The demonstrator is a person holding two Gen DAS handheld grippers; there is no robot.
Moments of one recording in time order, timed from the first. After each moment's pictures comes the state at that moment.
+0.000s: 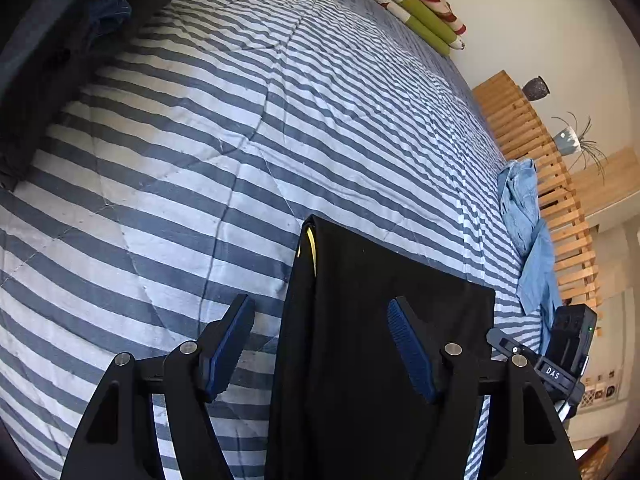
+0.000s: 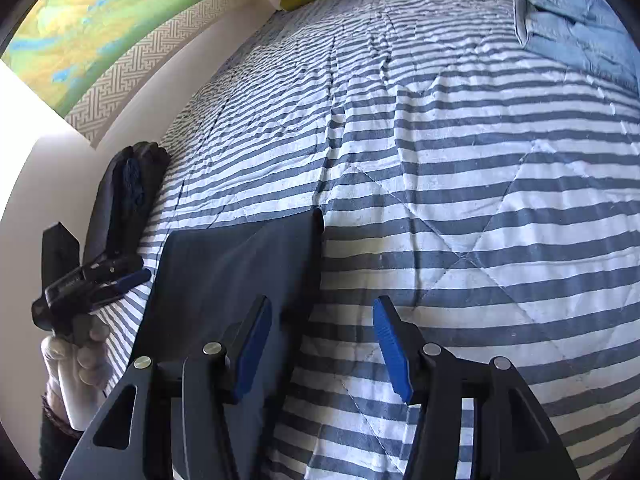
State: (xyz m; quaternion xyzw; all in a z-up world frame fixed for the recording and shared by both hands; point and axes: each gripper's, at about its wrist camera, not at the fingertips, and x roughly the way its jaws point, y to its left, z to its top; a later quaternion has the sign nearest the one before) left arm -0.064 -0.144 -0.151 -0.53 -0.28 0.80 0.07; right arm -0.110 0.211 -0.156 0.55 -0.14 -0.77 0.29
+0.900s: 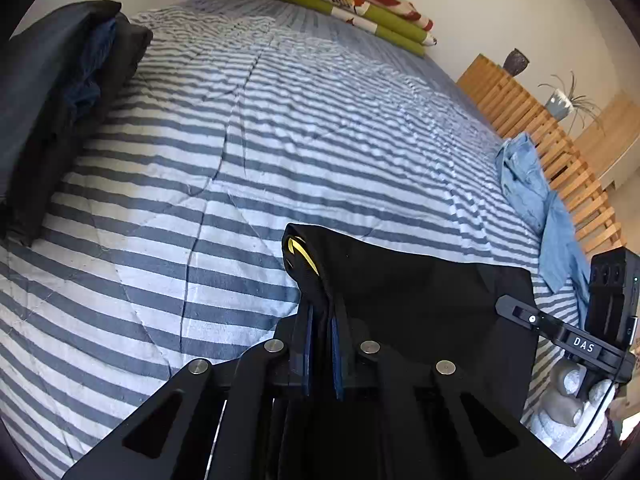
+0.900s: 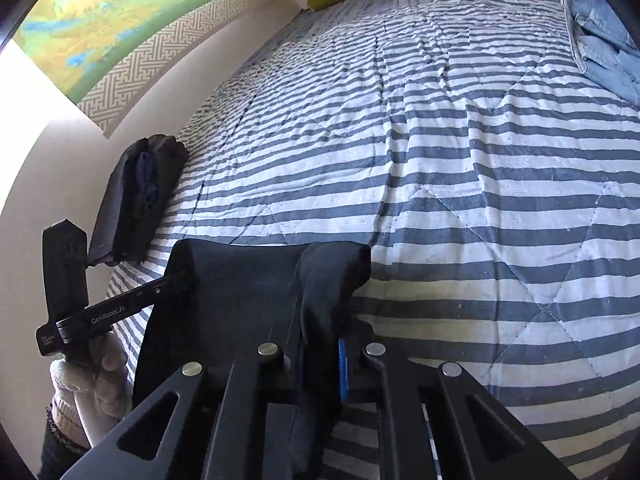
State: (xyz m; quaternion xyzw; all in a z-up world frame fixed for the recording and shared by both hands) left arm -0.048 -0.104 -0.118 -0.47 -0.19 0.86 0.06; right arm -0.106 0.166 -0.141 0.51 -0.11 -0.79 0.32
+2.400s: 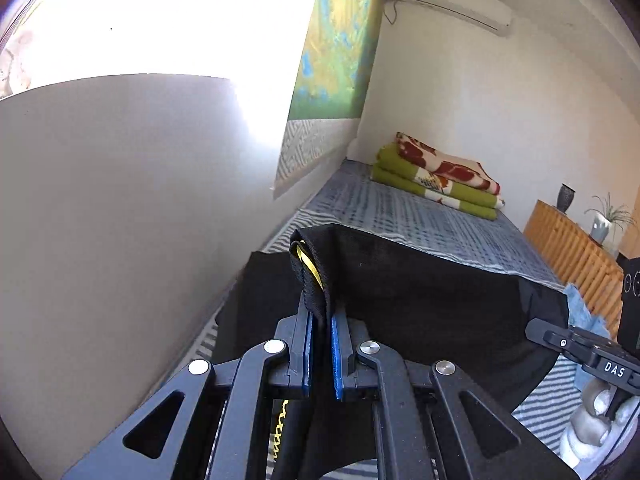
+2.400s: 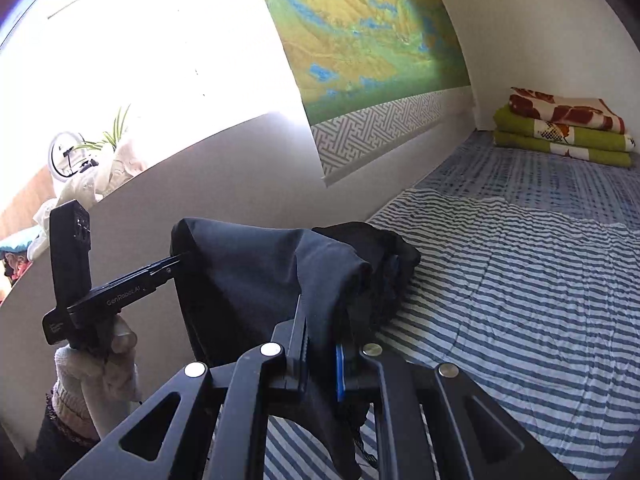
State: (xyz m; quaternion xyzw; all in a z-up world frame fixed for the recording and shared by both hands) left arm 0.118 -0.369 0.137 -0.24 -0.12 0.95 -0.15; right arm 0.010 -0.067 0.087 0.30 -0.02 -0.80 0.51
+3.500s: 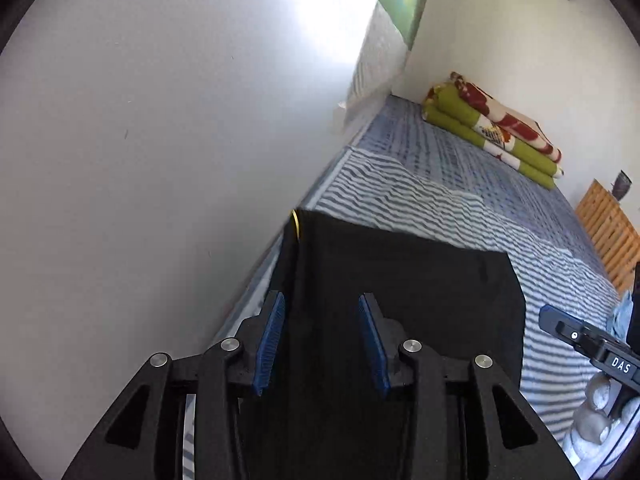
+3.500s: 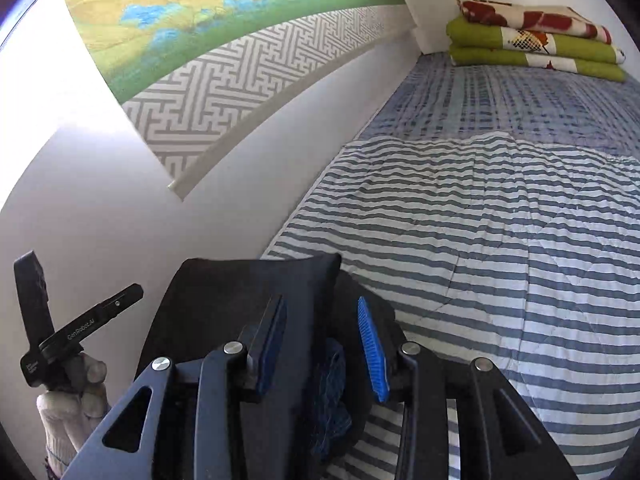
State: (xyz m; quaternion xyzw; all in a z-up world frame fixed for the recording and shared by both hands) left arm -0.037 -0.529 0.002 -0.37 -0.16 0.90 -0.17; right arm -0.196 -0.226 -0.024 0.42 -0.05 -0.79 0.44
